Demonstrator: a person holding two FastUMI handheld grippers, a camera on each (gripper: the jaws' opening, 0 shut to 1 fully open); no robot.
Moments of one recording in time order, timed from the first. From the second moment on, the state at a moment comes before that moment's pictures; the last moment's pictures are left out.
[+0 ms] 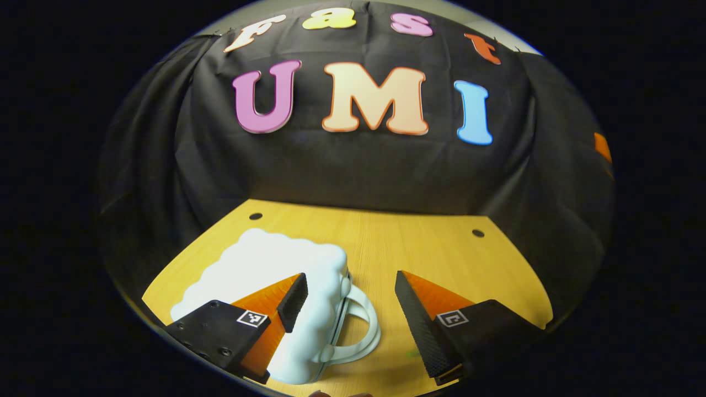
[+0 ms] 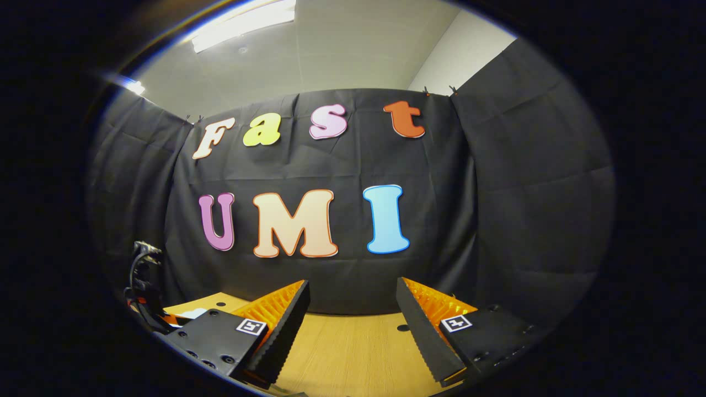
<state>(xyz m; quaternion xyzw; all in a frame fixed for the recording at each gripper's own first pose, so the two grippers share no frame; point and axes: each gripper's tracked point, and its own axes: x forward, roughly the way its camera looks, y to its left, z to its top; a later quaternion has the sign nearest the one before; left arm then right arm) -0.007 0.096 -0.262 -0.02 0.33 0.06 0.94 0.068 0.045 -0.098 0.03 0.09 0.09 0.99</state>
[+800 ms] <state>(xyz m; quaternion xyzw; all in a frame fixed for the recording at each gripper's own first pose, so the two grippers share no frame) -0.014 0.054 -0.368 -0.02 0.50 0.00 0.86 0.066 0.031 -0.116 -0.01 0.13 0.05 0.99</state>
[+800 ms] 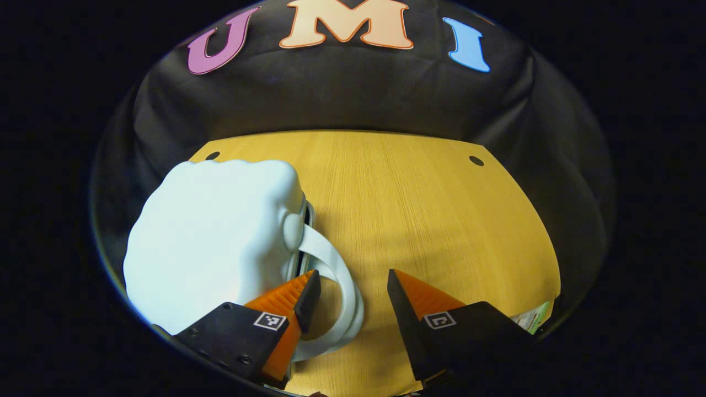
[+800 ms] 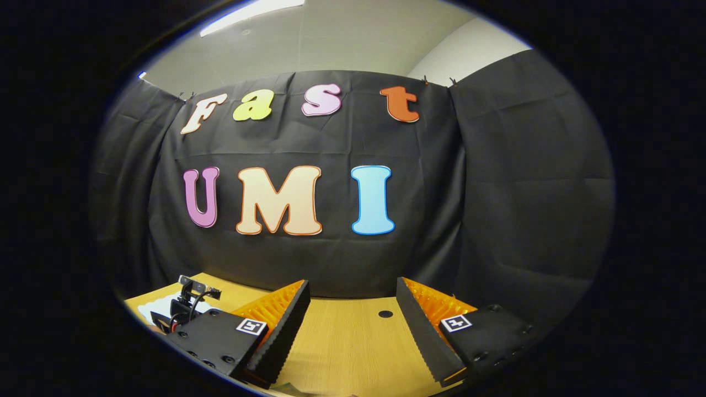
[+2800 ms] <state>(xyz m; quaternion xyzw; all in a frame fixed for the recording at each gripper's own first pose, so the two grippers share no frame) 0.019 0.230 -0.153 -0.07 0.40 0.01 0.91 0.053 0.138 -0.119 0.00 0.10 0.14 0.99</state>
